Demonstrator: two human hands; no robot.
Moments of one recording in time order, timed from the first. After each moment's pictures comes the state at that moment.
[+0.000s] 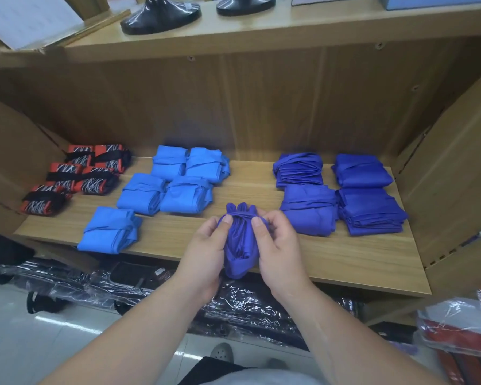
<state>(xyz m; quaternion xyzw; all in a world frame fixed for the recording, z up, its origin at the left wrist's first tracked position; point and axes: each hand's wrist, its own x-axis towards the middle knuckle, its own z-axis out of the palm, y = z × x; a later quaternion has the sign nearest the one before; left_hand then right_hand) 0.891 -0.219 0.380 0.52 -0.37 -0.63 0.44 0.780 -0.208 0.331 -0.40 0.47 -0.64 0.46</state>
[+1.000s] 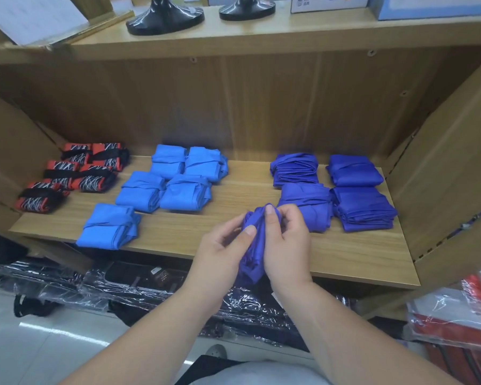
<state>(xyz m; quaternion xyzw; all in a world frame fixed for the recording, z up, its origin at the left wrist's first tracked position) 0.890 -0.195 0.377 0.48 -0.48 -0.60 0.43 0.781 -0.198 0.352 -0.36 0.58 -0.65 0.34</state>
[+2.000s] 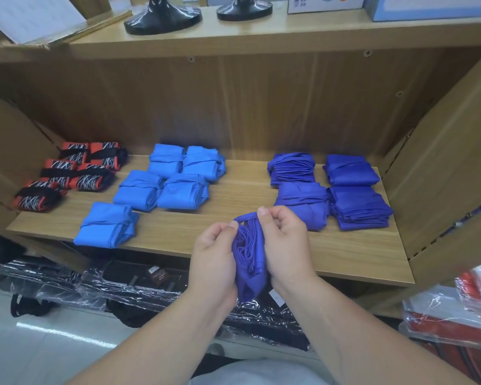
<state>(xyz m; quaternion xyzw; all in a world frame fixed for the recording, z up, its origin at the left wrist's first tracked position) 0.869 -0.187 0.388 0.52 -0.28 -0.61 0.53 0.776 -0.195 0.361 -0.31 0.56 -0.63 0.44</state>
